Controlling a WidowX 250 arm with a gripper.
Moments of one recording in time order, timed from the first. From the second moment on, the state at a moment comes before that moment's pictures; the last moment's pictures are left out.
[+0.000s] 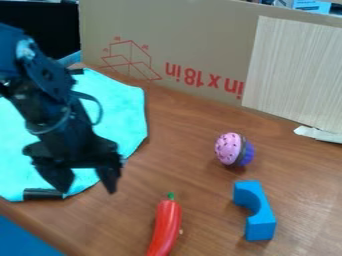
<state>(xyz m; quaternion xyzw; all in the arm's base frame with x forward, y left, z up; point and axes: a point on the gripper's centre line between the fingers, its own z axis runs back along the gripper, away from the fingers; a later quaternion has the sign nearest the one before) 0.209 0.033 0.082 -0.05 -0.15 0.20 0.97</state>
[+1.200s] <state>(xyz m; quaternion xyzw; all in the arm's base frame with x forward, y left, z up) 0.232 -0.057 0.062 -0.01 -0.15 0.14 0.98</state>
